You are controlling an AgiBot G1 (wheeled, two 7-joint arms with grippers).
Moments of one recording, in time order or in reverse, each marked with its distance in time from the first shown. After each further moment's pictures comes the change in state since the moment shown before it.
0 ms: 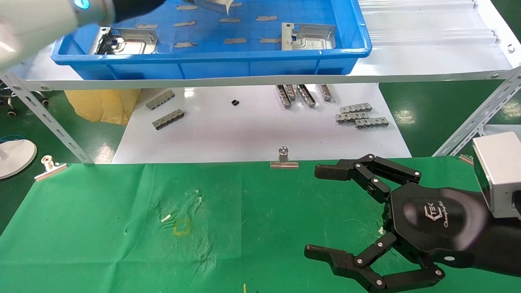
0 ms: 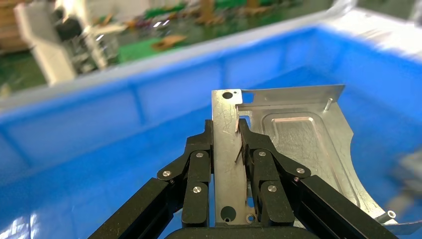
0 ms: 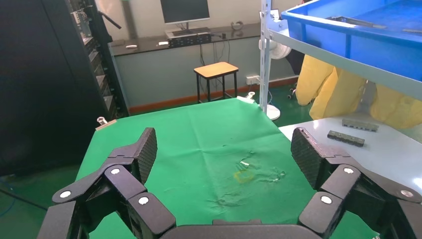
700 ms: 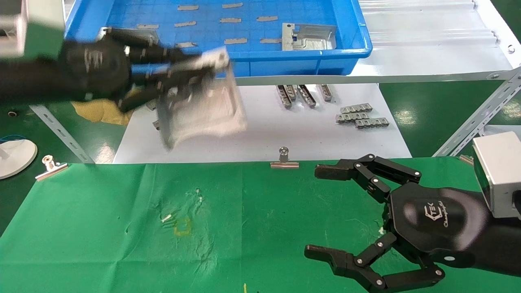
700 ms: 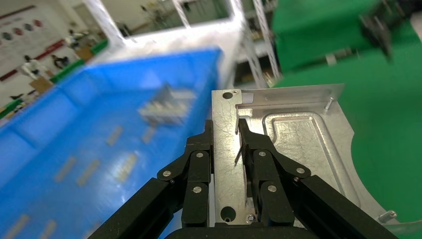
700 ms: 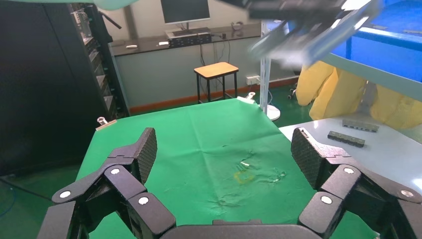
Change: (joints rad) left arm 0.138 -0.330 0.023 -0.188 -0.102 0.765 0.434; right arm 0.000 0.000 0.000 0.000 0.000 0.000 0.000
